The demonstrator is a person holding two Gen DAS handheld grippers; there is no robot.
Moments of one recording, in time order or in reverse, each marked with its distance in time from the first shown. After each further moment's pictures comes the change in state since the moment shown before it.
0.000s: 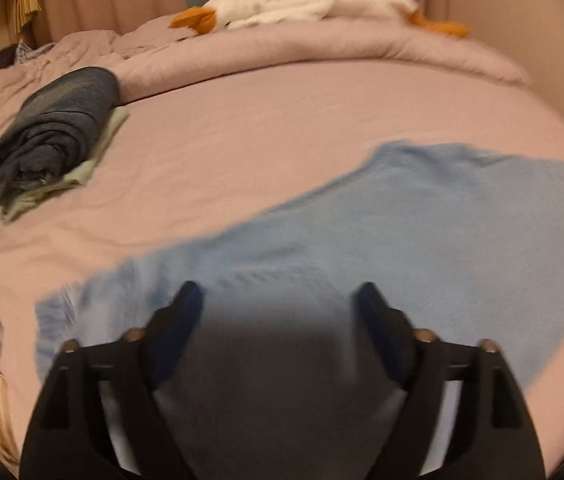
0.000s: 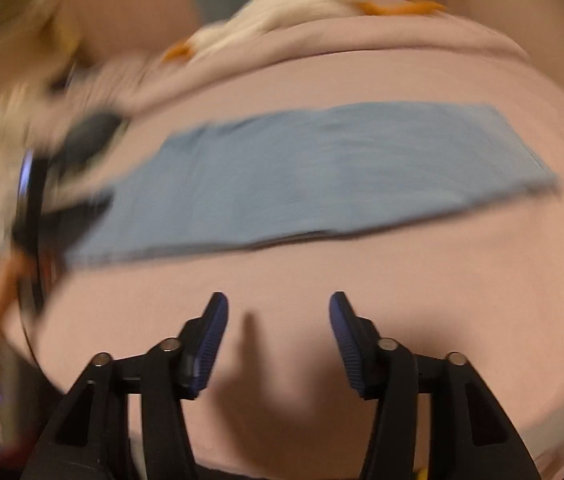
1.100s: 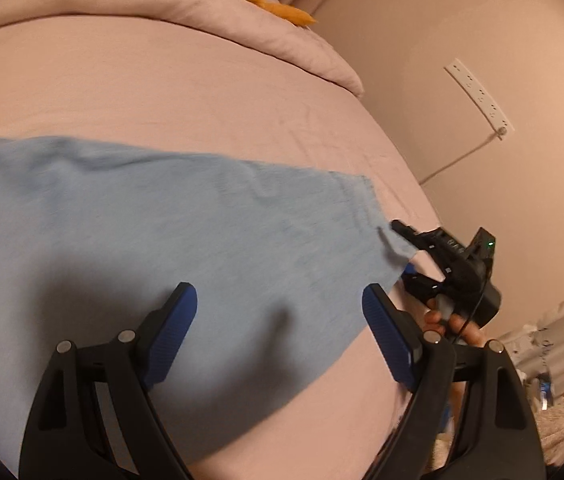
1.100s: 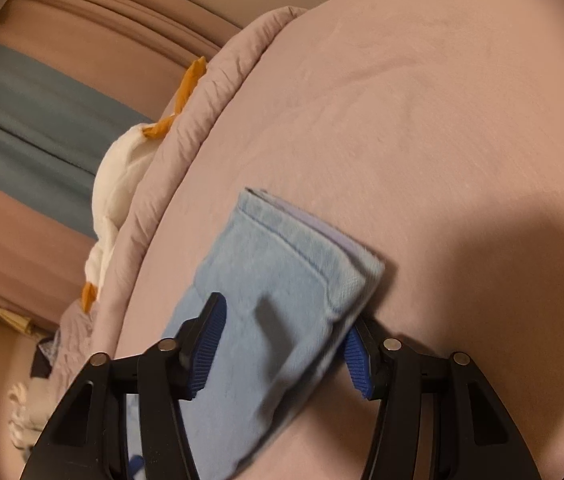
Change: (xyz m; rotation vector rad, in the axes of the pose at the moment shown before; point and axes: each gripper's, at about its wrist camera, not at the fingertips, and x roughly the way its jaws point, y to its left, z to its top) left arm 0.021 -0.192 0.054 -0.144 0.170 -0.744; right arm 0.022 -0.184 0.057 0.731 -0.300 0.007
